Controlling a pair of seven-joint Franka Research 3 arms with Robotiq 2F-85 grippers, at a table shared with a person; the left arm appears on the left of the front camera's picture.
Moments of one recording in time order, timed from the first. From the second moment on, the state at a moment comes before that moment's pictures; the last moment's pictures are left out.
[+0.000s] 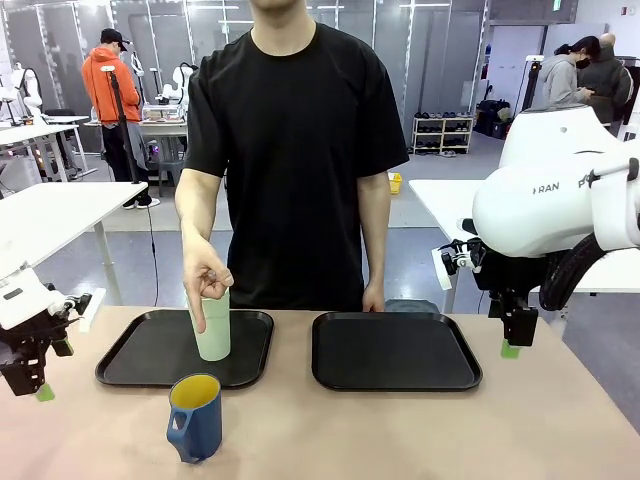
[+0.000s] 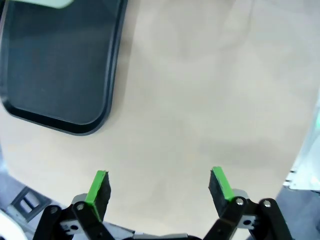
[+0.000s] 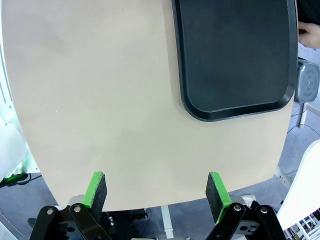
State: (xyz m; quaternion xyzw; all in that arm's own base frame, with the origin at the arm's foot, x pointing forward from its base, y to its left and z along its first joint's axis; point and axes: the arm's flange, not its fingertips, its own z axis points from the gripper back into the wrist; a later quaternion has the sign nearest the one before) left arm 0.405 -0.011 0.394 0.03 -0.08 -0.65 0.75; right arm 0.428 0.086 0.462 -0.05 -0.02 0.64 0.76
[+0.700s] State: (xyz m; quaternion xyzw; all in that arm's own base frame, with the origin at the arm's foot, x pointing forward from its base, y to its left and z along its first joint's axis) left arm 0.408 -0.016 0.394 0.03 -0.10 -0.66 0.75; right arm 0.428 0.086 0.462 -0.05 -0.02 0.64 0.76
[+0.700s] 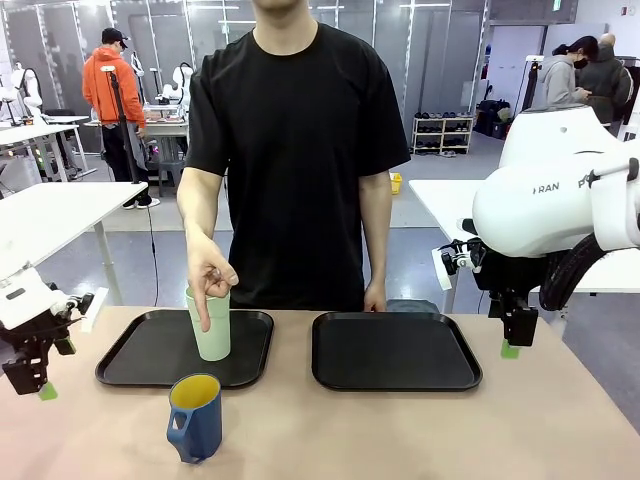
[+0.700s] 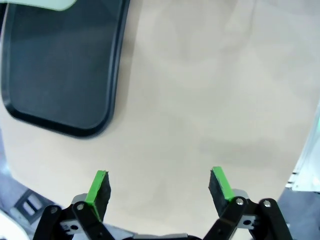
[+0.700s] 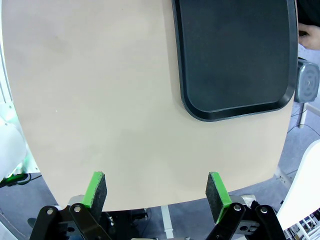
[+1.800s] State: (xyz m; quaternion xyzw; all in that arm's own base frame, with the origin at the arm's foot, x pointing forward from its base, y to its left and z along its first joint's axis) left arm 0.401 -0.034 0.317 -0.19 -0.30 -0.71 0.61; right arm 0.428 0.086 0.462 -0.05 -0.02 0.64 0.76
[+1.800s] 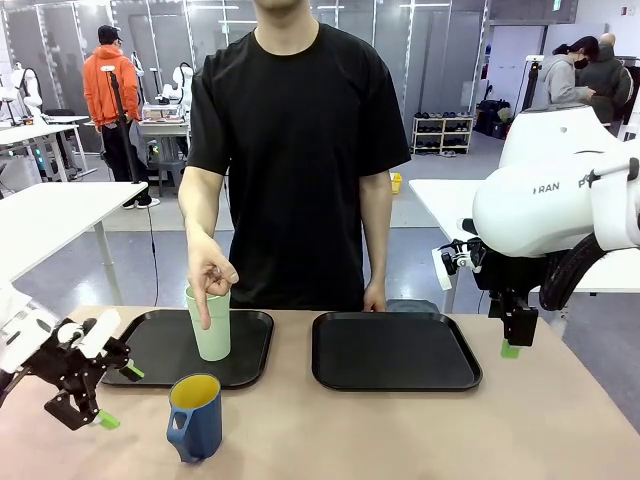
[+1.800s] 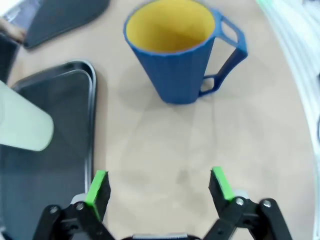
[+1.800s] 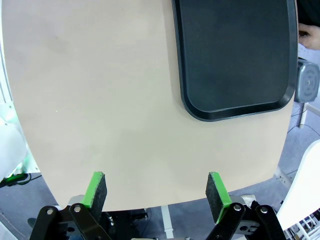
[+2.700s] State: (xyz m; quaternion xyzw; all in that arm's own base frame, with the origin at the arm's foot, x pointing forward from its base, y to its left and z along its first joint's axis) left arm 0.422 -0.038 0.279 -0.32 -0.39 -0.65 0.57; right arm 0.428 0.086 0.462 -0.05 -0.02 0.64 0.76
